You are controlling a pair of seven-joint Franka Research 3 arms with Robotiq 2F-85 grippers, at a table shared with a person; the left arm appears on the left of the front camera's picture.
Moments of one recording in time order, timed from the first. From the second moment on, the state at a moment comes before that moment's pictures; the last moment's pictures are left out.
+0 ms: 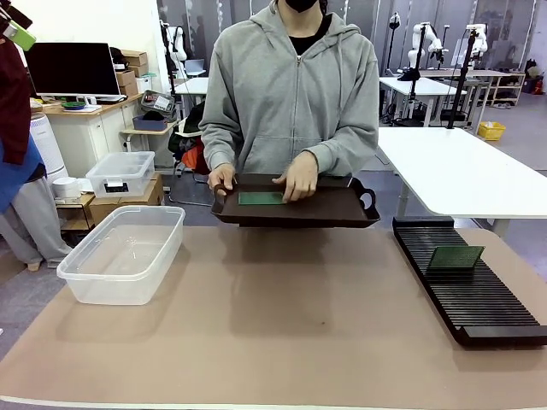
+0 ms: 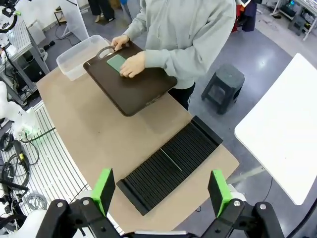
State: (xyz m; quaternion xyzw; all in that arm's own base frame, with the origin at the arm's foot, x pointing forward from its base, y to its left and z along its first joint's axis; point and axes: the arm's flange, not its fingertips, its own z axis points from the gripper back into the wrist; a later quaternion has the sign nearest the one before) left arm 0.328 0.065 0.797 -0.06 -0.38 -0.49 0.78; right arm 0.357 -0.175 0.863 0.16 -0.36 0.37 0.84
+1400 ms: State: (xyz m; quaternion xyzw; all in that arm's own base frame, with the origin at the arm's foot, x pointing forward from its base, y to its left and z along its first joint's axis) left arm 0.328 0.065 0.797 -0.06 -0.38 -0.49 0.78; right arm 0.357 -0.178 0.863 0.16 -0.36 0.37 0.84
